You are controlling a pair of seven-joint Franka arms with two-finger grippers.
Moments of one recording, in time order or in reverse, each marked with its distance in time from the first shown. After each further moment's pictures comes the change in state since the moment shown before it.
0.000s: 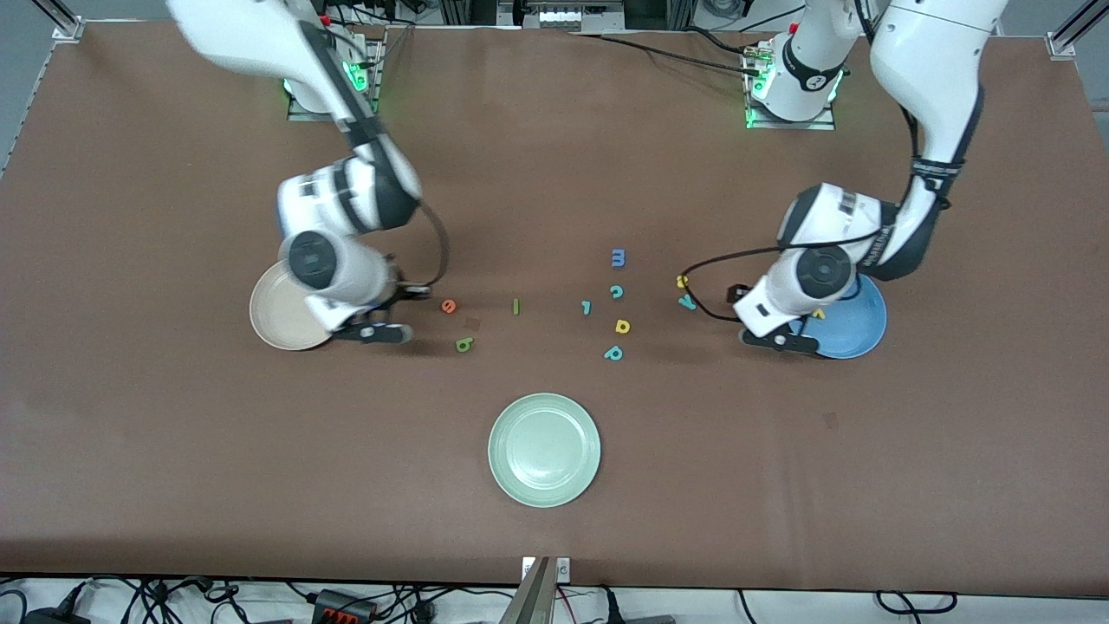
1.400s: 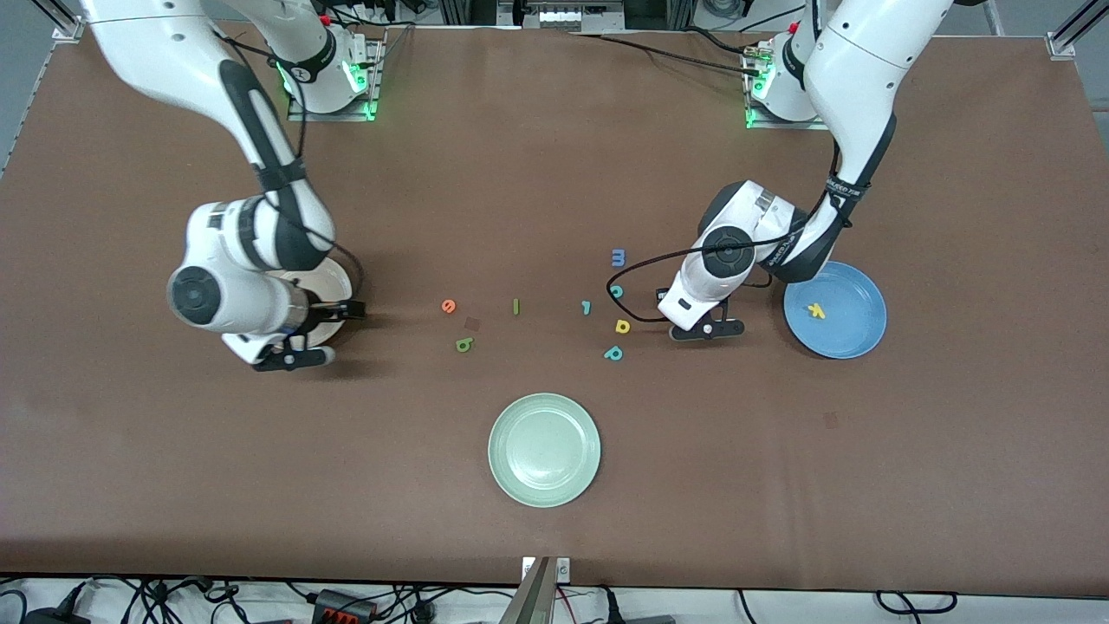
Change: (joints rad) left arm -0.096 0.116 -0.048 0.043 0.000 0.142 -0.330; right arm -0.072 0.052 0.018 0.002 0.005 0.093 -0.204
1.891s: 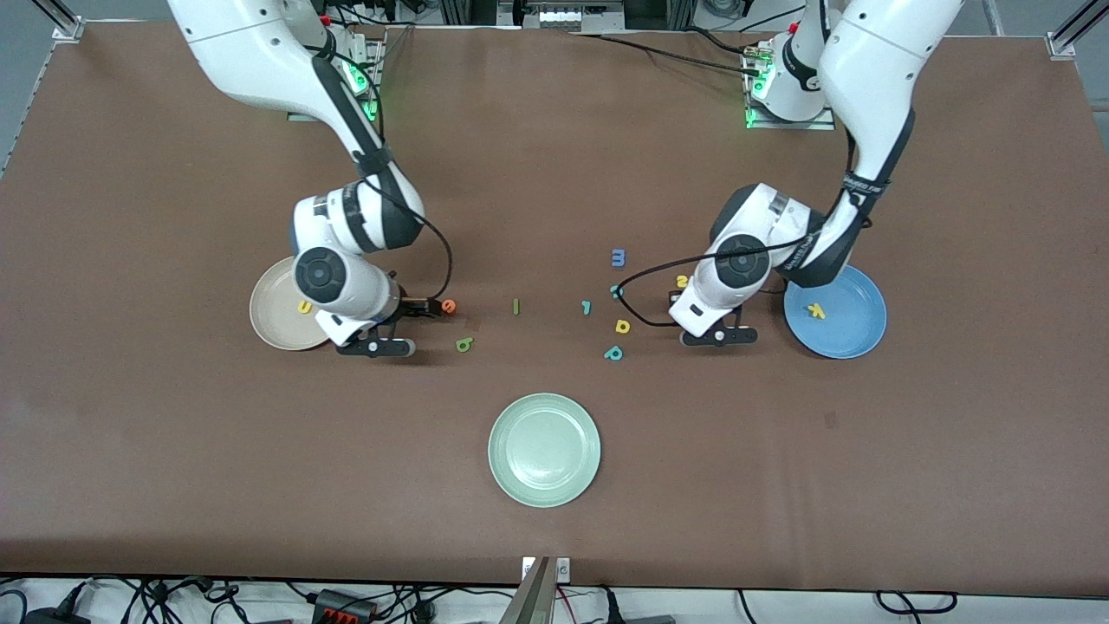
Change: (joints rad) left arm 0.048 -0.042 0.006 0.092 0.000 -0.232 0.137; right arm 0.190 0.085 0.003 -0.004 0.003 0.164 0.334
